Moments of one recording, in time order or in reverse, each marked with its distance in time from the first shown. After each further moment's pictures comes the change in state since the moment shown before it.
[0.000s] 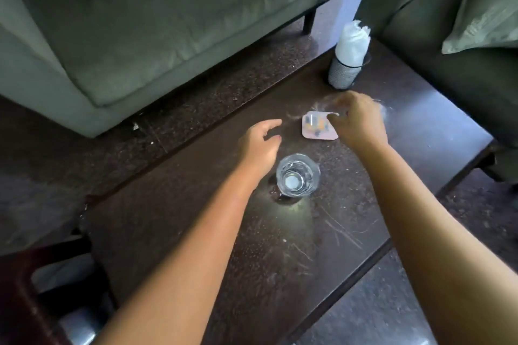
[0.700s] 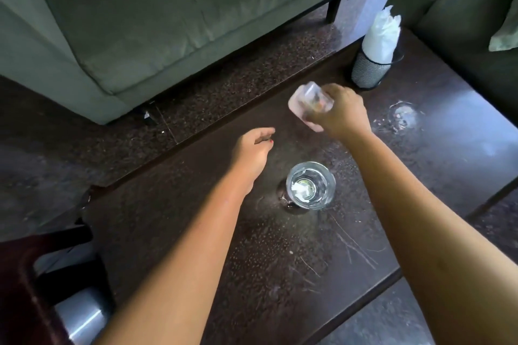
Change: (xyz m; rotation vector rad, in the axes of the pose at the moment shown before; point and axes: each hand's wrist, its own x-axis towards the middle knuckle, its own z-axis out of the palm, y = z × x) left_hand 0.027 -0.035 -0.011 -0.181 0.025 -0.219; right_hand 0.043 -0.023 0.052 0.053 -0.146 -0.113
